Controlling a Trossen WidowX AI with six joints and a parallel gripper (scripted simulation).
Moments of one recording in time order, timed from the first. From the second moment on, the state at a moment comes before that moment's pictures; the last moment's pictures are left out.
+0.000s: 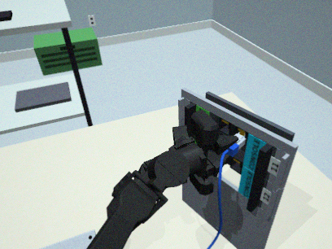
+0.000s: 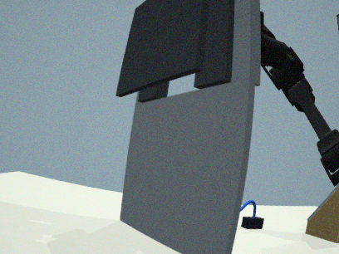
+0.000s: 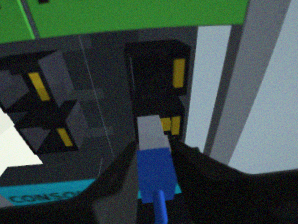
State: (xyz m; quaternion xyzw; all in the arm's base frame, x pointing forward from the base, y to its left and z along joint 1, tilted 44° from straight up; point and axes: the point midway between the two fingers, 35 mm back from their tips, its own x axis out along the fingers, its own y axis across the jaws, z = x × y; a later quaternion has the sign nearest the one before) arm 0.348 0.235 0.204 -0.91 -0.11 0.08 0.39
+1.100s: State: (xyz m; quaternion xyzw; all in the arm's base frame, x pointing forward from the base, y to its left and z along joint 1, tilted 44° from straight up) arm 0.337 0.229 0.207 -0.91 -0.11 0.08 0.39
